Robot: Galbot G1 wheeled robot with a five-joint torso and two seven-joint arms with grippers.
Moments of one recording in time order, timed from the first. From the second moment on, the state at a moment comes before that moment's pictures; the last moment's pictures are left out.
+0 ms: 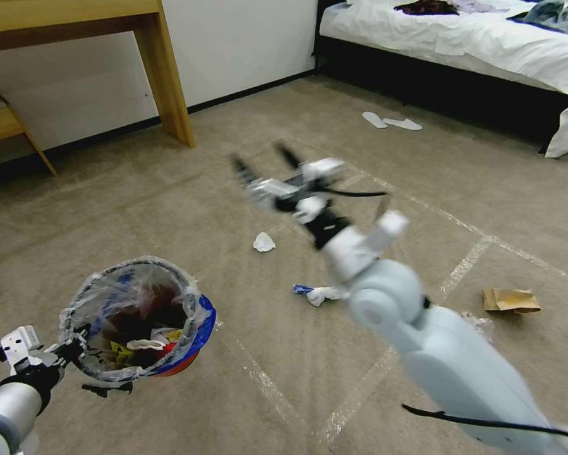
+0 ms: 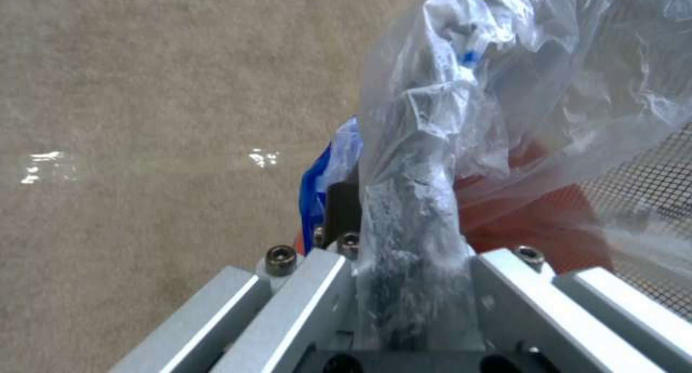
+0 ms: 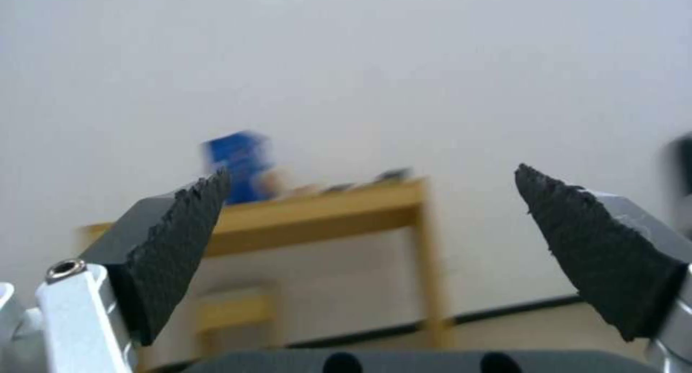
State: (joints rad) left arm 1.68 -1.33 -1.14 -2.37 -1.12 0.73 -0.37; right arm -0.69 1.06 -0.04 2.11 0.80 0.05 0.09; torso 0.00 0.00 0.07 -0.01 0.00
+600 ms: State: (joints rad) left arm 1.67 -1.35 -1.14 -2.37 -1.11 0.72 -0.35; right arm -1.28 1.08 0.55 2.26 0.55 0.25 0.06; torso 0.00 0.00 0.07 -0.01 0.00
